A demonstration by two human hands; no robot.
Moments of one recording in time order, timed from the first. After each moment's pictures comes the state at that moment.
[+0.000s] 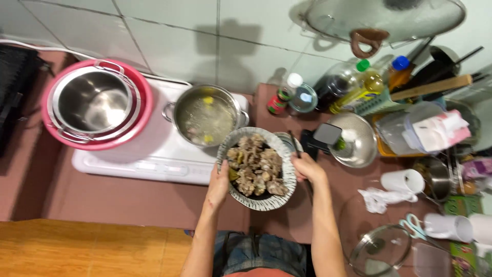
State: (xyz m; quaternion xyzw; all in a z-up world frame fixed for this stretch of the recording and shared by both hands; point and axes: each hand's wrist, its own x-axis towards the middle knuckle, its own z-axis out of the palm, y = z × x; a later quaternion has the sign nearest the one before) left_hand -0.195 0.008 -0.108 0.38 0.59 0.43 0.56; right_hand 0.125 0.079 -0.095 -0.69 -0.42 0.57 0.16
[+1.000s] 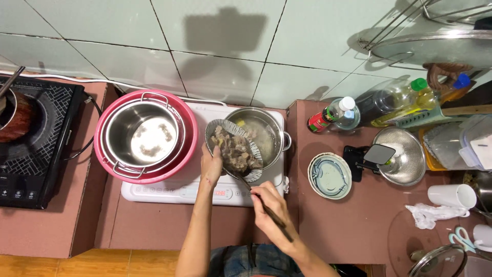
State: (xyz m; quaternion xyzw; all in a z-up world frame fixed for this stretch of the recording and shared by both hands) left_hand -0.385 0.154 -0.108 0.38 0.66 0.44 0.47; right_hand -0.205 0.030 0.036 -0.59 -0.63 0.38 0.33
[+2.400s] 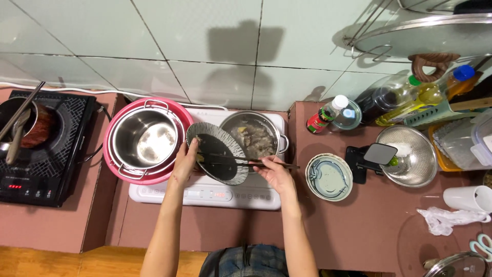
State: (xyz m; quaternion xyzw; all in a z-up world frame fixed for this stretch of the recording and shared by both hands) left_hand -0.443 0.165 -0.069 0.41 0.67 0.38 0.49; right_hand -0.119 0.134 -0.149 -0.31 -0.13 0.79 0.51
